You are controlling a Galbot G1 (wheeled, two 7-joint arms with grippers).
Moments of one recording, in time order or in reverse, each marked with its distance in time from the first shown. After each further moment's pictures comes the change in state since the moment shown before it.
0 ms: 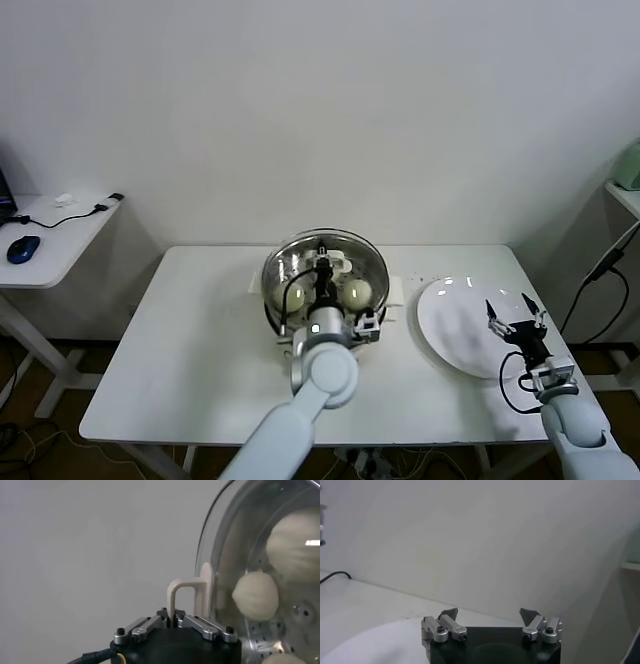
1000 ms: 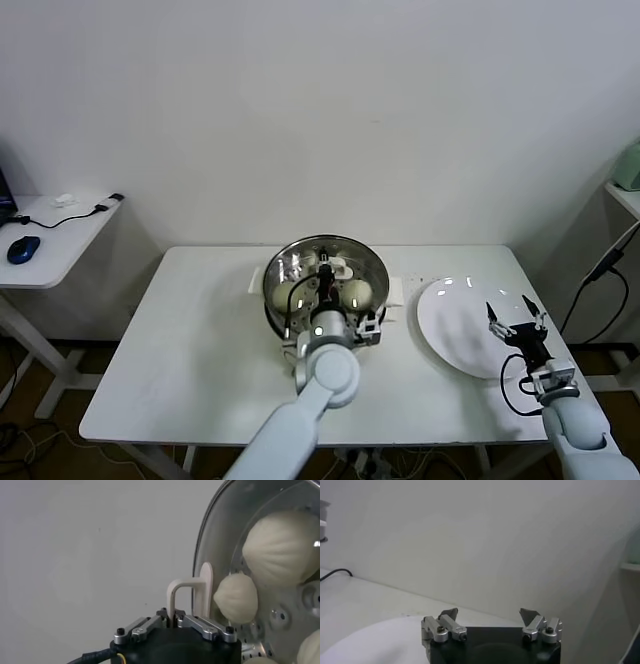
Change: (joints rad) left arm 0.004 -0.016 -0.010 0.064 -0.028 0.000 -0.030; right arm -0.003 0.013 0.016 -0.010 -0.023 0.012 -0.017
